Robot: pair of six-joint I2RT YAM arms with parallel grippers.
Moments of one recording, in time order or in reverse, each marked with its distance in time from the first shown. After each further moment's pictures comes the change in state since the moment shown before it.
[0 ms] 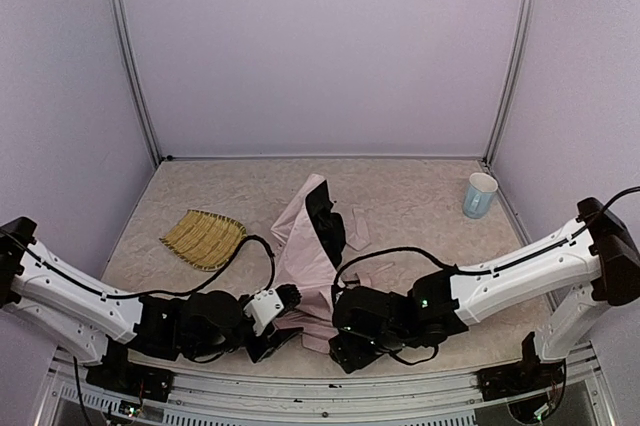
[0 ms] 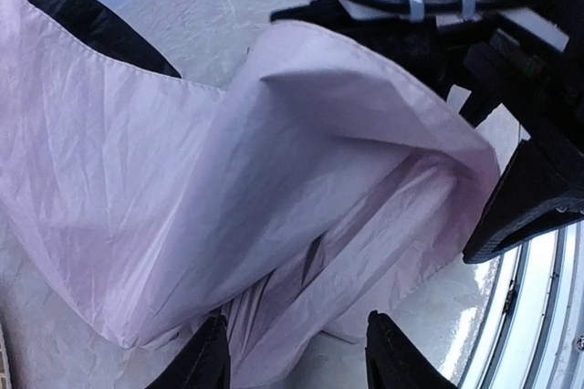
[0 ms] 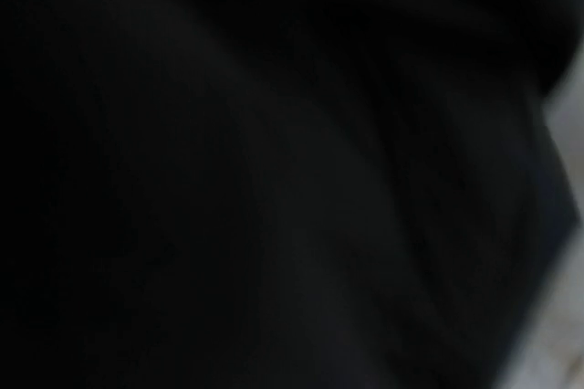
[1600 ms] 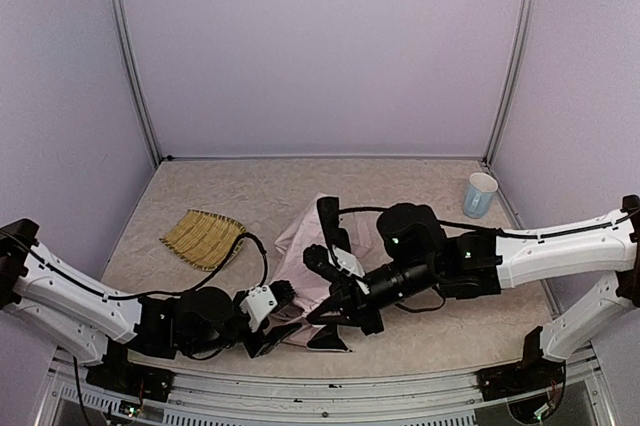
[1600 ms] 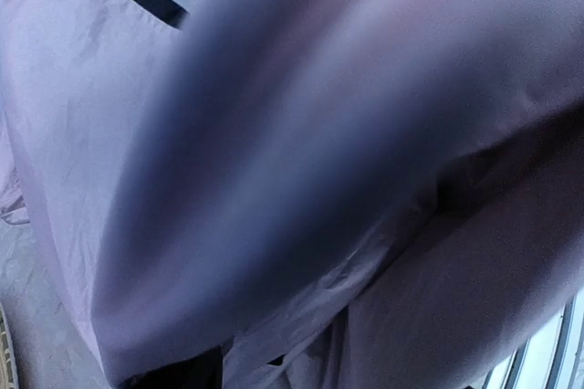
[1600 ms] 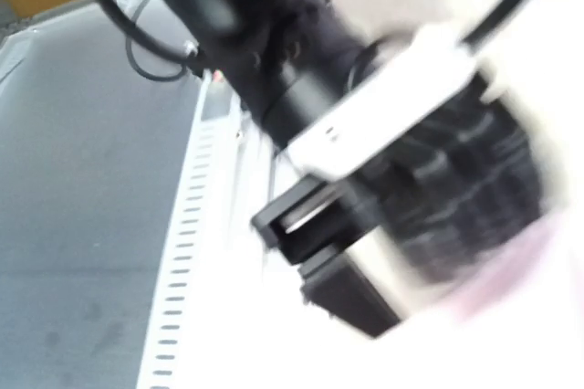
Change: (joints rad) left arm 0.048 0.006 -0.058 0.129 0.027 0.056; right arm -0.204 -0.212 -0.031 0.431 -0.673 -0.778
